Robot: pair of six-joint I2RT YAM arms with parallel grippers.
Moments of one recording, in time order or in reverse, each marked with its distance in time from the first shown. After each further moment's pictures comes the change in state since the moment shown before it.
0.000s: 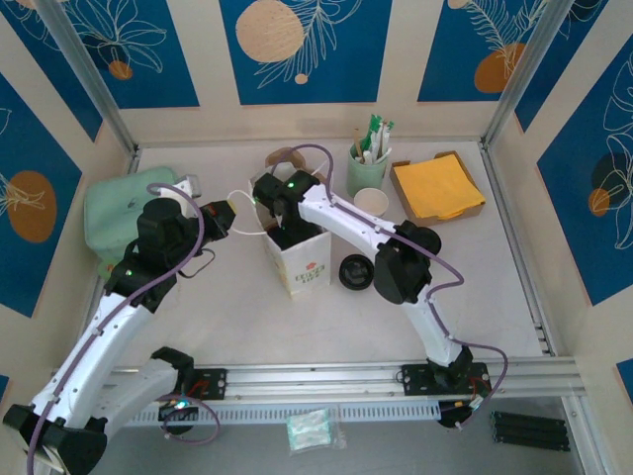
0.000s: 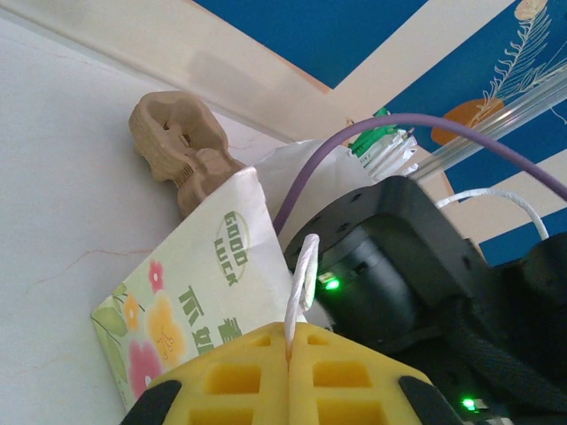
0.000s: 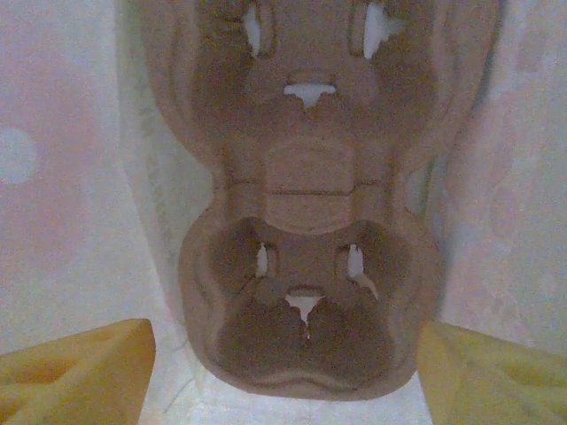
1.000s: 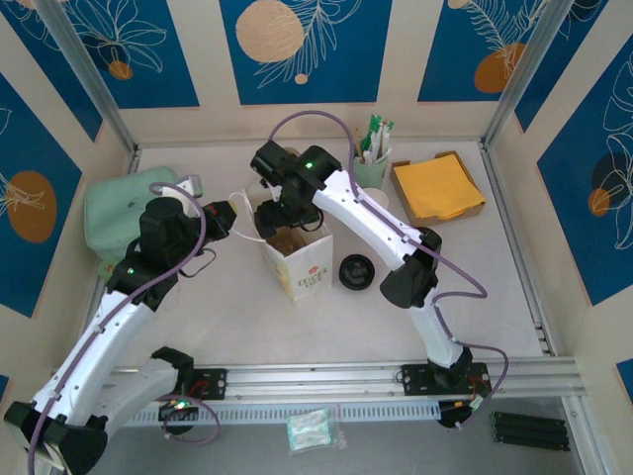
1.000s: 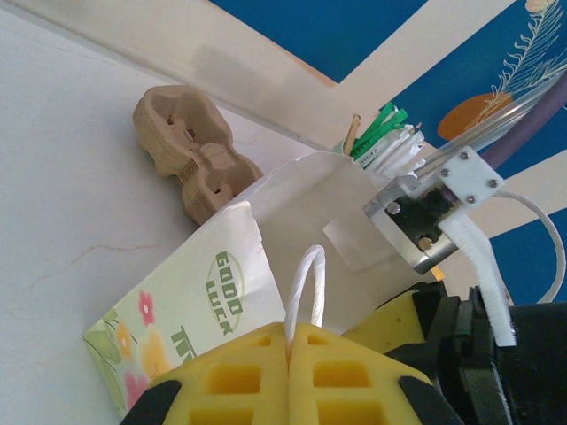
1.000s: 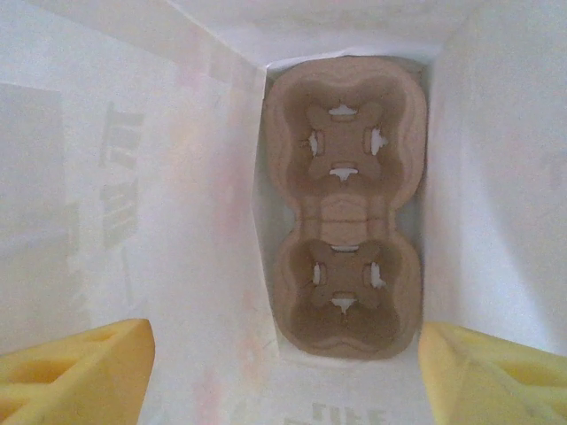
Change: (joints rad) left arm 0.000 0.013 0.000 -0.004 0.000 0.004; right arm 0.027 -0.061 0.316 -0.132 0.001 -0.004
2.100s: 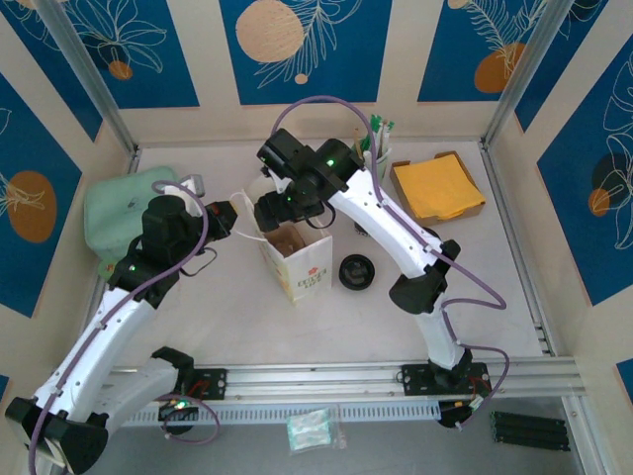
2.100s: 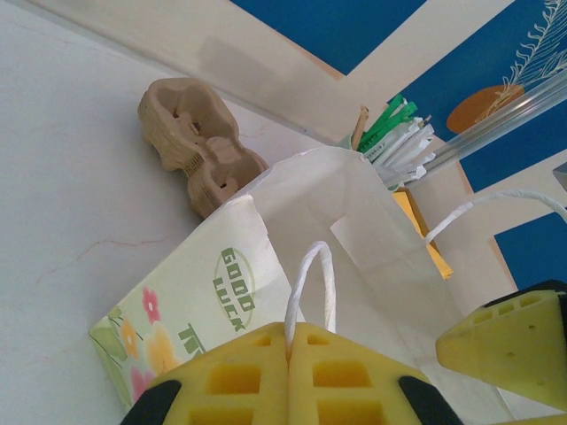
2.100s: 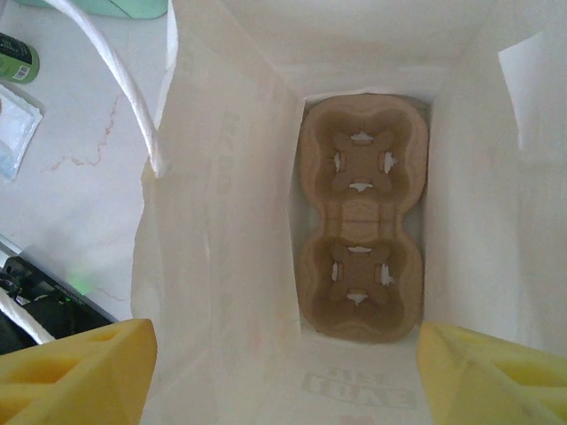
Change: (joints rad) left arm 0.000 0.019 0.010 -0.015 0.000 0.008; right arm 0.027 -0.084 0.082 -0.037 0.008 0.000
